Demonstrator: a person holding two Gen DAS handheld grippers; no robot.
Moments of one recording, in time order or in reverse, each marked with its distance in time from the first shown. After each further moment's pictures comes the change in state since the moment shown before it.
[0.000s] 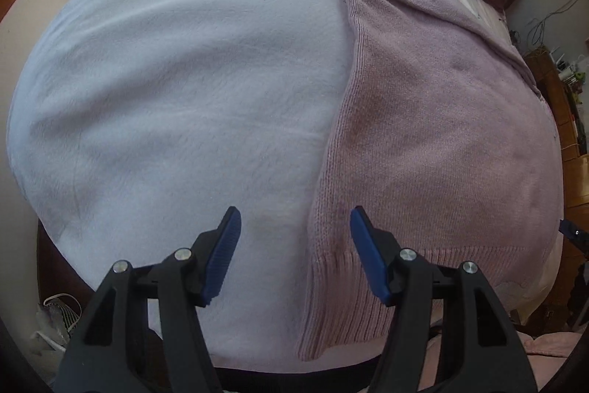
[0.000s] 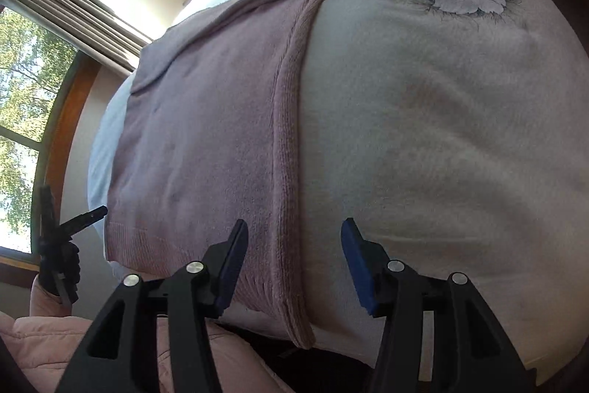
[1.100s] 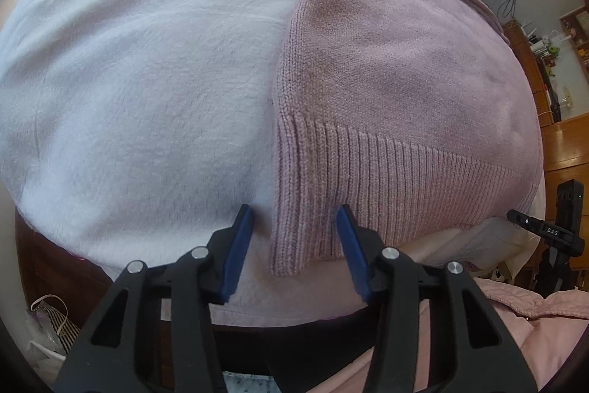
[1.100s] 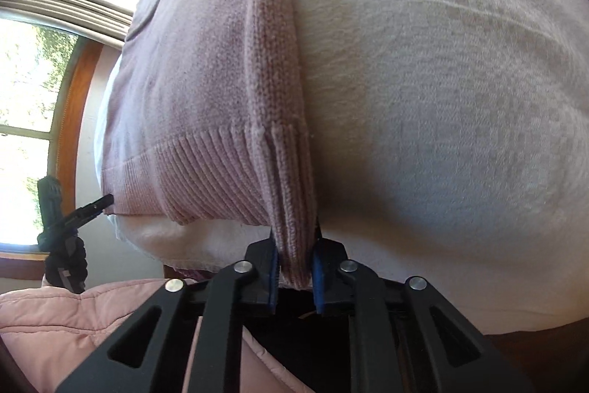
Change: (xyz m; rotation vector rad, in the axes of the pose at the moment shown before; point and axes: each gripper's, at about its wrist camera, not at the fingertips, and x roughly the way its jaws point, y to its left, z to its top) left arm 0.015 -0.003 -0.061 0.072 0.091 -0.146; right arm 0.058 -0.006 -0.077 0.095 0.135 0.095
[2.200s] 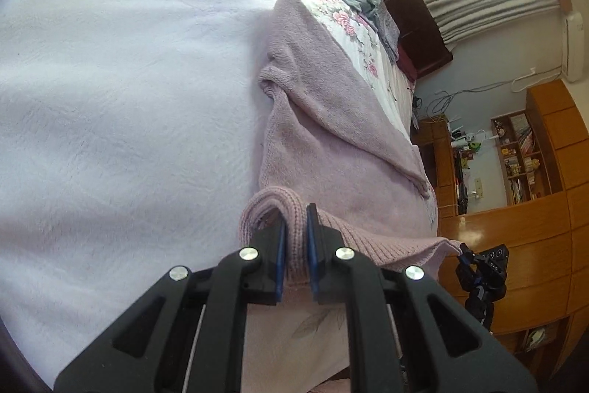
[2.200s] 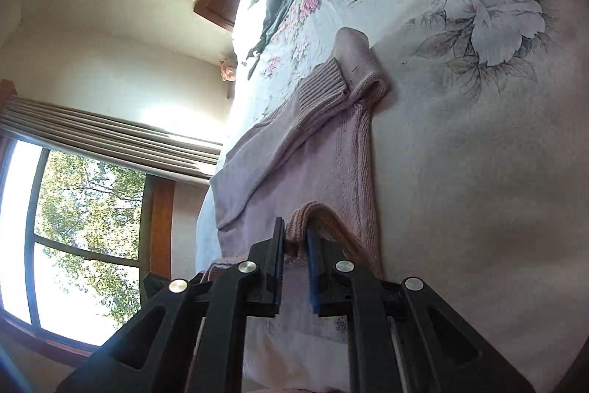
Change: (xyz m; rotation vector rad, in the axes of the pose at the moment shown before) left arm -0.014 0.040 0.199 -0.239 -0.174 -0.407; right arm -0.092 -0.011 0.196 0.242 -0.334 0.341
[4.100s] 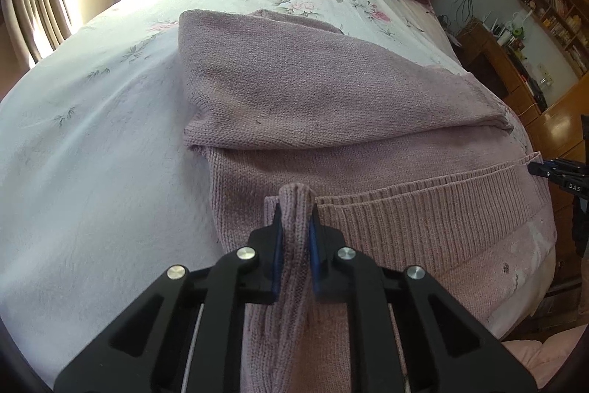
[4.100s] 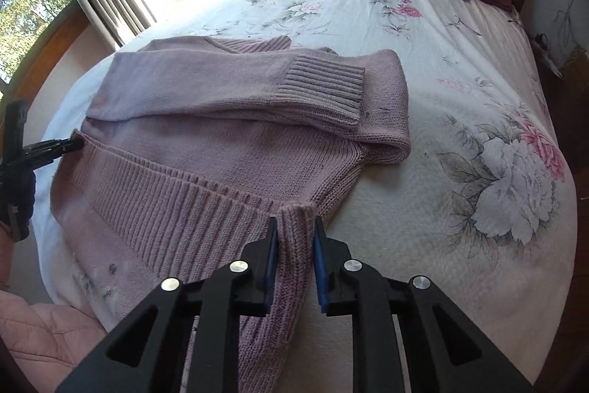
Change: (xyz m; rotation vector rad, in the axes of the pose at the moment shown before) left arm 0.076 -0.081 0.024 0.515 0.013 0.340; right arm 0.084 0.069 0.003 -0.705 0.165 -0.563
